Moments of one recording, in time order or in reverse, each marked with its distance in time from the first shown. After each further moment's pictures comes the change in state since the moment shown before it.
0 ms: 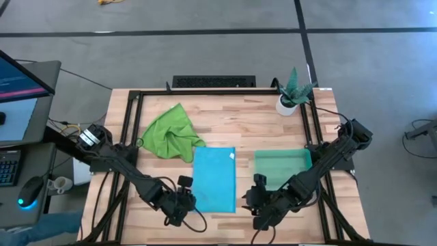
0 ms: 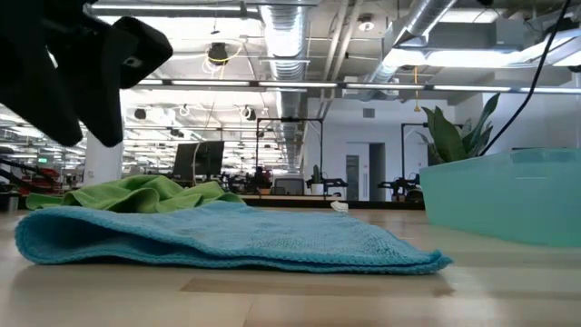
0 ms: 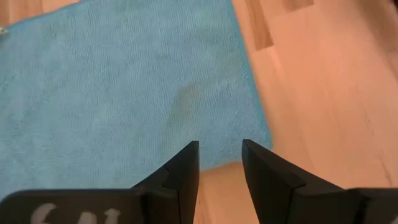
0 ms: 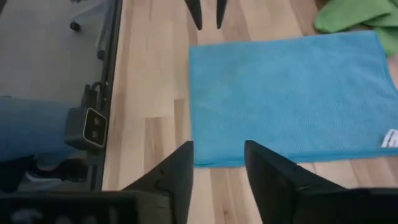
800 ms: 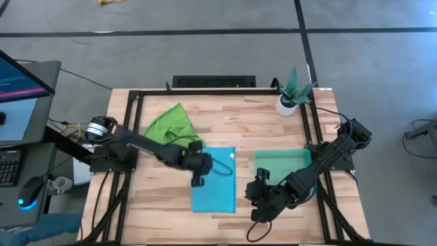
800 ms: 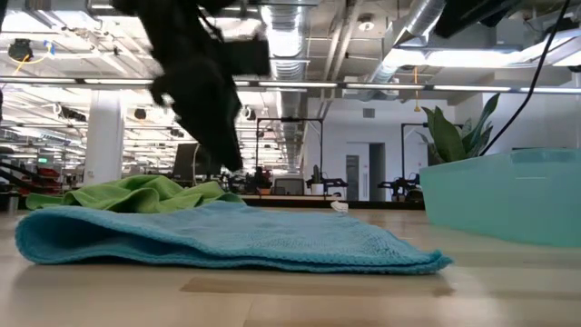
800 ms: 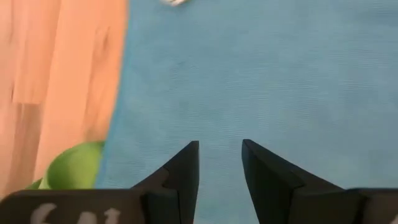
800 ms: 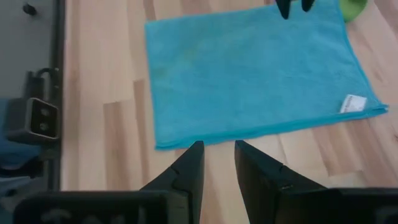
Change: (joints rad) left arm 0.424 -0.004 0.024 -0.045 0.070 0.122; right arm -0.032 -0.002 0.000 -0.136 0.007 0.106
